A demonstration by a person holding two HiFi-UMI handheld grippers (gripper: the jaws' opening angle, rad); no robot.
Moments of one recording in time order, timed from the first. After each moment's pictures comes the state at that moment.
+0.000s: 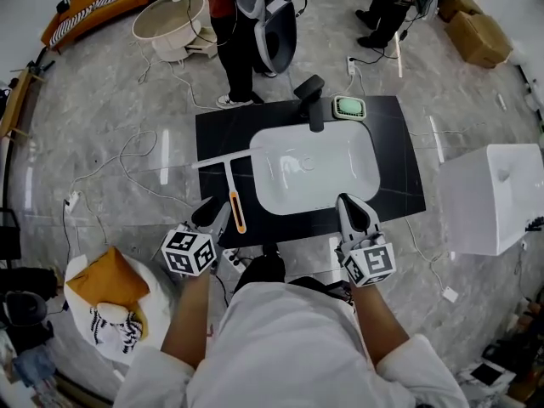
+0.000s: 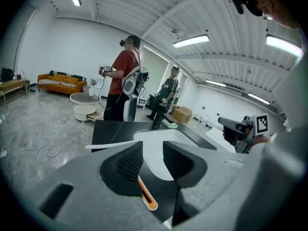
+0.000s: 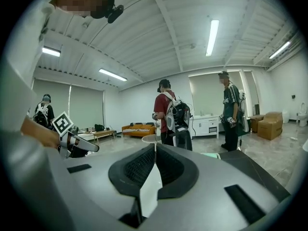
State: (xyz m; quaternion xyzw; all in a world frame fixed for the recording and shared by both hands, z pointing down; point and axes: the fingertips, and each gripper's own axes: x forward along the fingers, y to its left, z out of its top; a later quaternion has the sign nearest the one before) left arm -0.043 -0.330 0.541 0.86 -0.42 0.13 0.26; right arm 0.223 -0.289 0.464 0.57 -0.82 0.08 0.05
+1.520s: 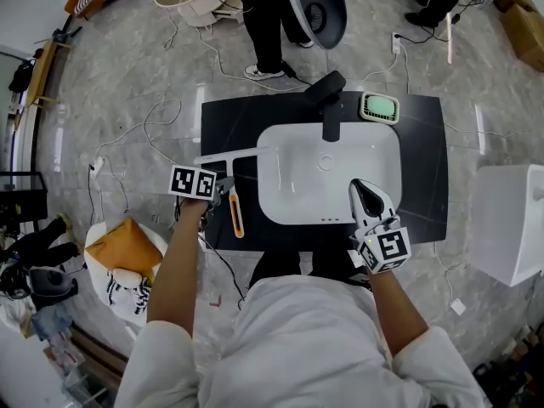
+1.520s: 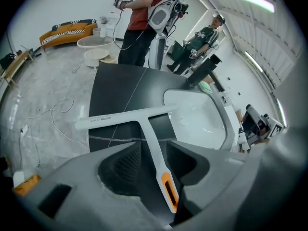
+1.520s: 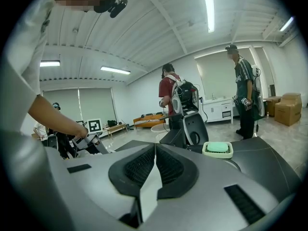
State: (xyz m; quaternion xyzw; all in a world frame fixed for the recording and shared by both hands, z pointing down) left arm -0.041 -0.424 0.685 0.70 -0.37 0.38 0.48; right arm 0.278 -0.397 0.543 0.49 -0.86 0.15 0.07
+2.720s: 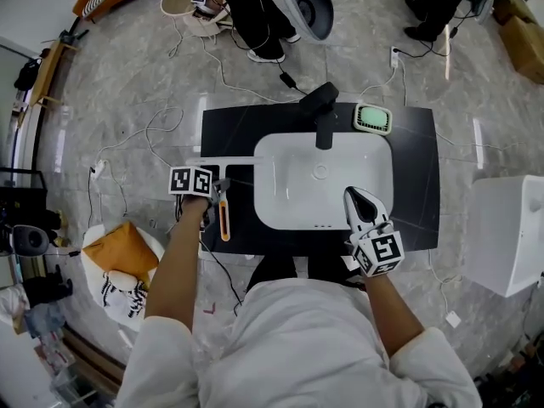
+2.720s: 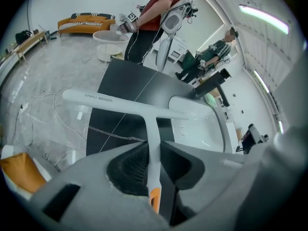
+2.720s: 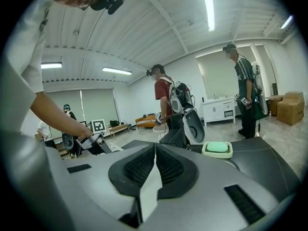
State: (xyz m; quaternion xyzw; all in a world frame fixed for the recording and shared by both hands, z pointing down) left arm -0.040 -0.429 0.691 0.67 -0.41 0.32 0.53; right arm 0.288 -0.393 0.545 0.48 -0.86 0.16 0.07
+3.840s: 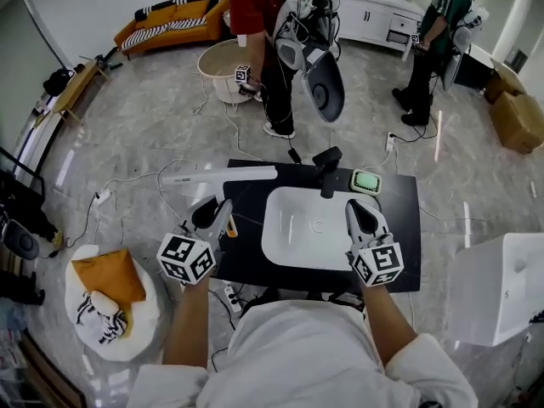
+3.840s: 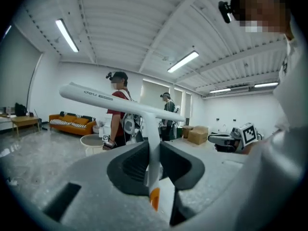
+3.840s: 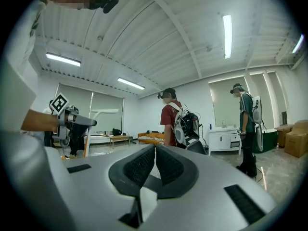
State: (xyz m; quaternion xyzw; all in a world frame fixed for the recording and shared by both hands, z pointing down) left arm -0.016 -0.383 0.375 0.85 -0.52 0.04 0.09; right arm 0.266 -0.411 0.406 0.46 -0.89 0.01 0.02
